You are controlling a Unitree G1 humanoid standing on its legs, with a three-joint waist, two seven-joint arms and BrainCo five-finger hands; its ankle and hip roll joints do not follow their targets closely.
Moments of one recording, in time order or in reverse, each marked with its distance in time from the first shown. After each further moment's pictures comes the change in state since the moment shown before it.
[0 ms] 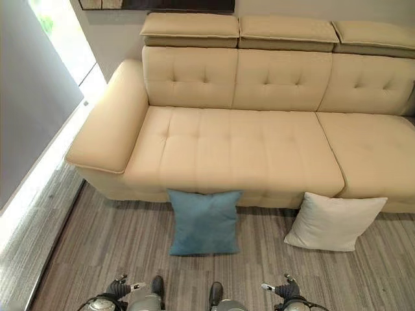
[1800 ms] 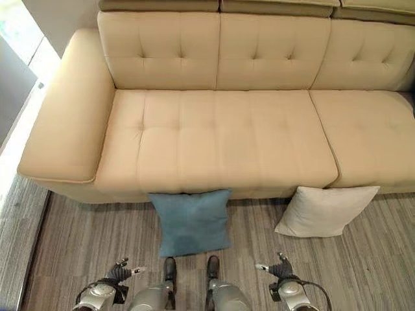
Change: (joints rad) left arm -0.079 0.058 0.000 -0.052 -0.029 -0.008 0.010; right arm -0.116 0.000 0.046 -0.075 -0.013 0.001 -0.006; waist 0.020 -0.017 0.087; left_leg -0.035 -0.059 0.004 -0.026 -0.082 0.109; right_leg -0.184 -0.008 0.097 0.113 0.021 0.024
